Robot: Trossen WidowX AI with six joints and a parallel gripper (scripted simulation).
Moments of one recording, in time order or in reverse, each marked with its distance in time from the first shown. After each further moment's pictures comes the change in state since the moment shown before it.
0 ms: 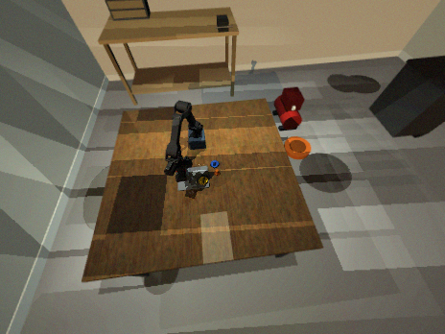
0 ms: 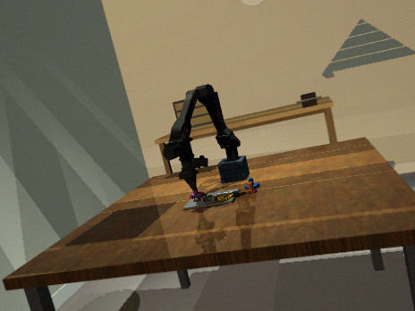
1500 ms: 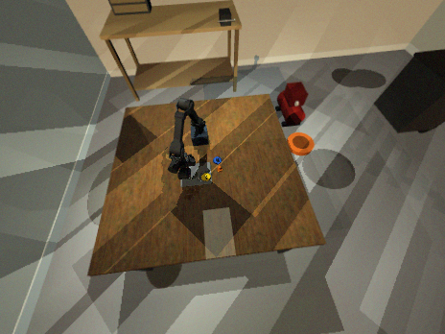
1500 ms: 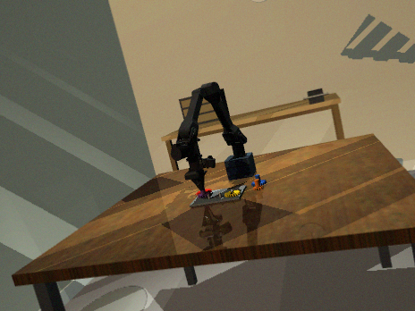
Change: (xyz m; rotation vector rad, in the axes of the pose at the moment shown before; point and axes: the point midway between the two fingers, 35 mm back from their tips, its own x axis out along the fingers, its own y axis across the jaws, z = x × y) arm 0.015 0.000 0.001 0.094 -0.001 0.001
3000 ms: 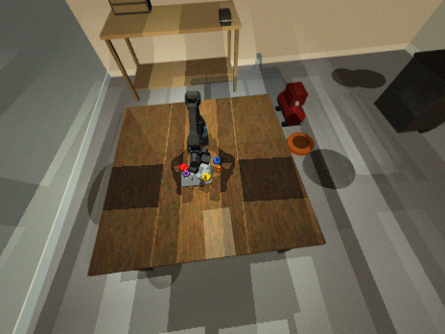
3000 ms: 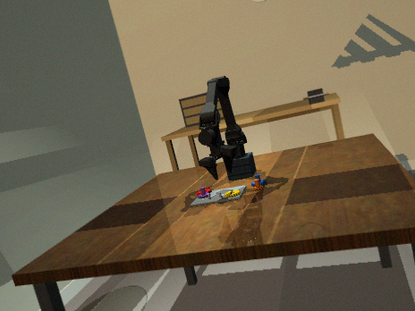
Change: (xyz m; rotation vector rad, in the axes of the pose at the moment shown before) arm -0.040 0.003 0.105 0.499 -0.009 0.013
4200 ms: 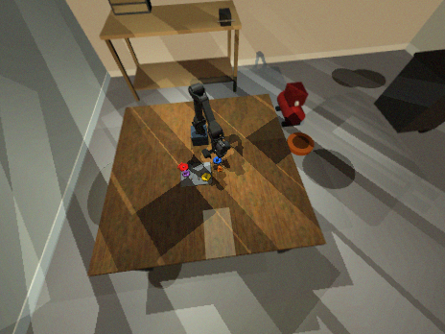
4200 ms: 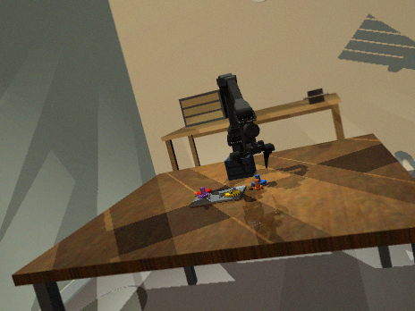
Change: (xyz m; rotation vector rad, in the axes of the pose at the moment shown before) arm 0.021 0.128 0.075 0.775 -0.013 0.010
